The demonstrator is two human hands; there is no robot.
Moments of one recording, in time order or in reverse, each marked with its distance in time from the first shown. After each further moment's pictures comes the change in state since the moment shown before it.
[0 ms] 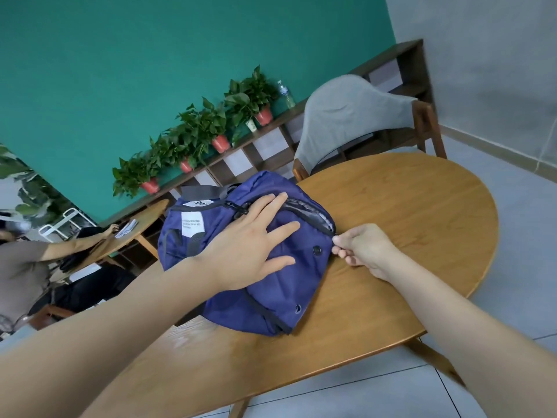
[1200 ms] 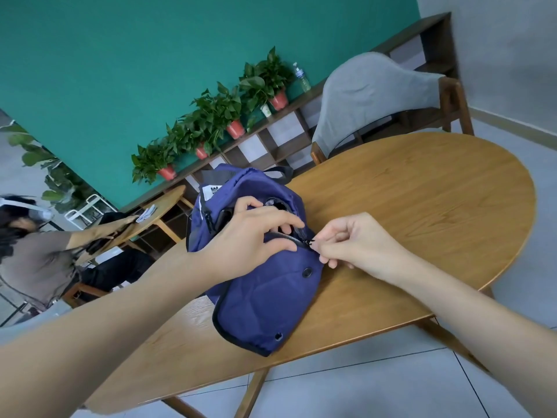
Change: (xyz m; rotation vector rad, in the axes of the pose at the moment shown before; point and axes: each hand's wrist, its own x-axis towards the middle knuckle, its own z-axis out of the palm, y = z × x) left_hand -0.042 -0.005 -0.008 -0.601 0.178 -0.102; right_hand -0.084 -0.015 0.046 -0.100 -0.309 -0.409
